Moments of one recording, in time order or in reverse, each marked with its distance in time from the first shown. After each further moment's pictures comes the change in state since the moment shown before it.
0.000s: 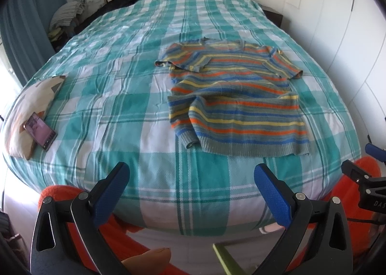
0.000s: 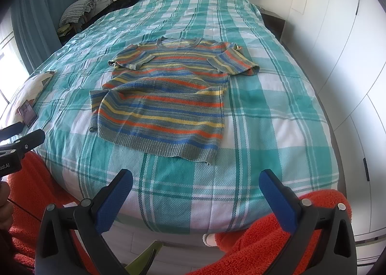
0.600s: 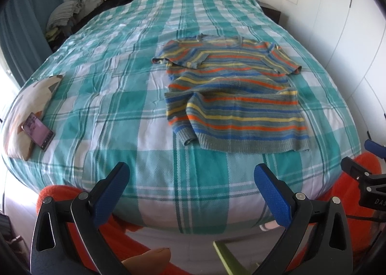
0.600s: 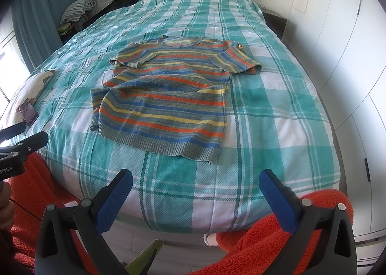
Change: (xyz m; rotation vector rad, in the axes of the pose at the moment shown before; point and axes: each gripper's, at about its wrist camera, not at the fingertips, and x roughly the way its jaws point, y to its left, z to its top) left arm 0.005 -0.003 -0.002 0.012 0.018 -0.005; right arm 0.004 0.000 0.000 0.001 0.008 0.007
